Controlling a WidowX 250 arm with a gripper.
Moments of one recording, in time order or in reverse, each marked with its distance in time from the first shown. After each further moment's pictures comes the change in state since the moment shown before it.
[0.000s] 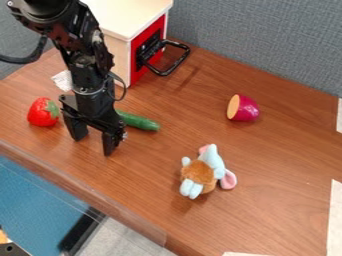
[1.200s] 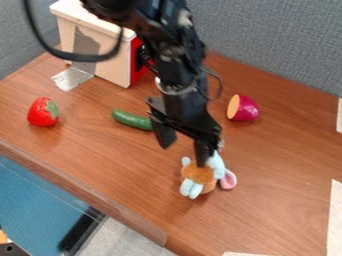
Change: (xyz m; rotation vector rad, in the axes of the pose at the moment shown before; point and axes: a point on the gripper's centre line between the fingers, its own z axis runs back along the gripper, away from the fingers) arm 0.020 -0.146 0.056 -0.241 -0.115 -0.211
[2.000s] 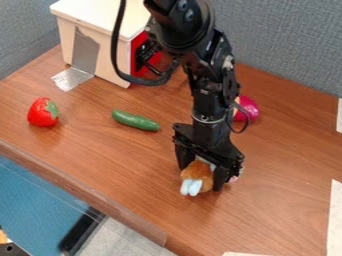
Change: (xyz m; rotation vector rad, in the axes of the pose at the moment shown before) arm 0.007 -0.009 -0.052 0.050 0.119 0.002
